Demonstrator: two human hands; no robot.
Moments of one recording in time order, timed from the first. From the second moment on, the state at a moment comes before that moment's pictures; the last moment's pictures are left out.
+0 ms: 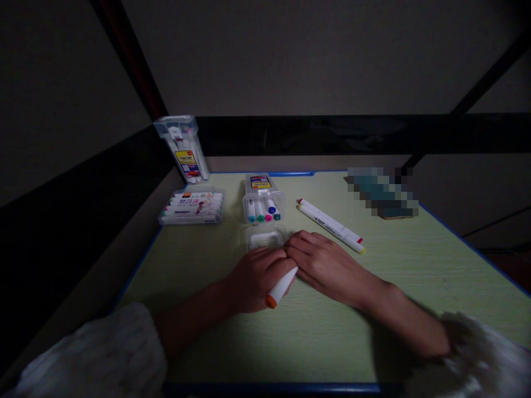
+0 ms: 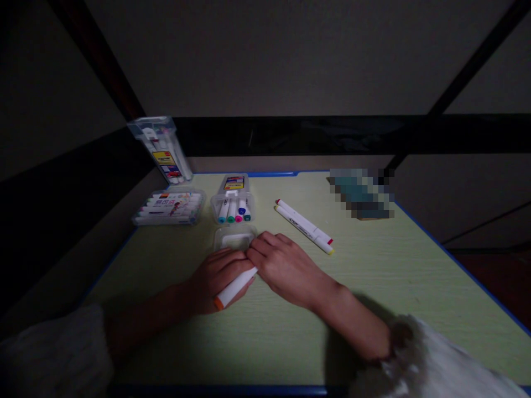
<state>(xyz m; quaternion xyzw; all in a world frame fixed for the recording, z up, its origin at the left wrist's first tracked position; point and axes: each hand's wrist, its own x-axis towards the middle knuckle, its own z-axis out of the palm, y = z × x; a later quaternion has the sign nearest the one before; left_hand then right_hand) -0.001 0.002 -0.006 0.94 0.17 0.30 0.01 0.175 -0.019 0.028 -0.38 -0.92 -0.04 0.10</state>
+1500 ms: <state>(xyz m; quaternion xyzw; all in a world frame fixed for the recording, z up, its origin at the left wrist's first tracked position) 0.000 0.000 0.004 0.86 0.16 0.48 -0.03 0.177 -0.018 0.030 -0.34 -0.92 -0.04 0.17</state>
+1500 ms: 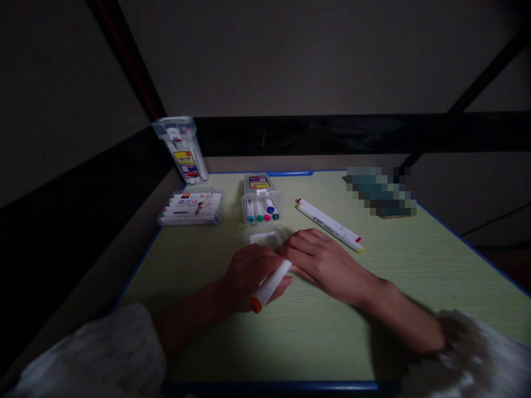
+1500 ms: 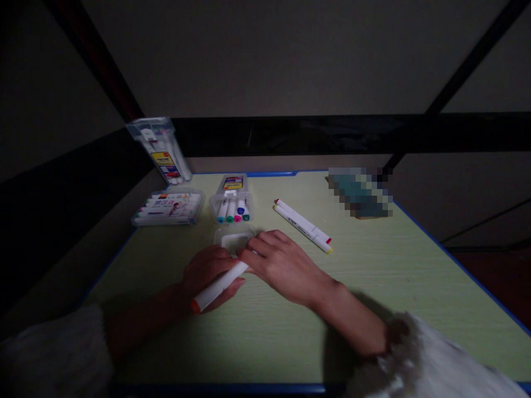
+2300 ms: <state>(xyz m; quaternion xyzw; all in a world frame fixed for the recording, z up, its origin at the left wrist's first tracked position) -0.004 0.005 -0.004 0.89 0.07 0.44 -0.02 0.176 -0.020 0.035 -0.35 -0.92 -0.06 0.16</state>
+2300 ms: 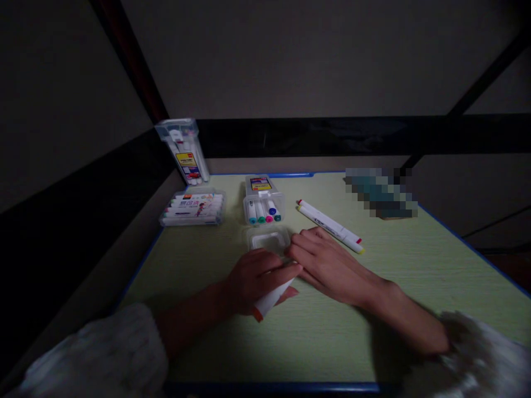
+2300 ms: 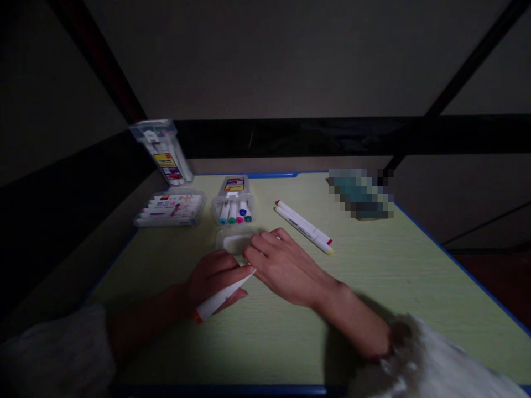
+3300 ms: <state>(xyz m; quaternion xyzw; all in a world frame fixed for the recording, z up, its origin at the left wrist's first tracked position) -0.002 0.001 0.005 0.92 0.03 0.38 -0.05 0.177 -0.024 0.034 -0.35 -0.91 -0.09 0.18</state>
